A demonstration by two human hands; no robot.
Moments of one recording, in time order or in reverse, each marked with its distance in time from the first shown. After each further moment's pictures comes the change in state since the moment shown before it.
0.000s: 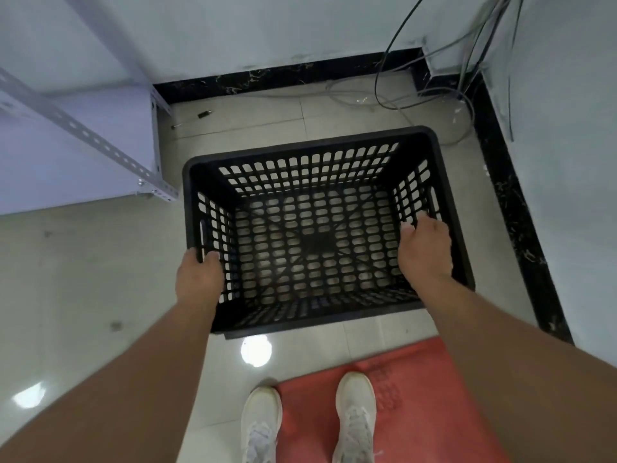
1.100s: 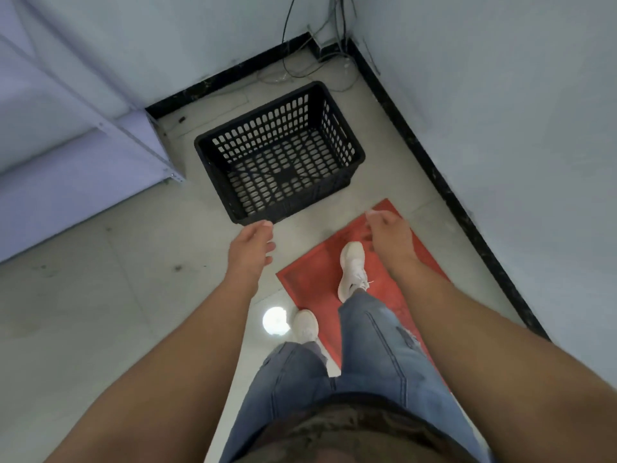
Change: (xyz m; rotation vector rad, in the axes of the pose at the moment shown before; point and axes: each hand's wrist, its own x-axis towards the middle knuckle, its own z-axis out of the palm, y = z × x) left_hand -0.346 -0.064 -0.215 -0.078 -0.527 0.220; right_hand -0.427 0.035 -0.199 0.744 -0.033 0.317
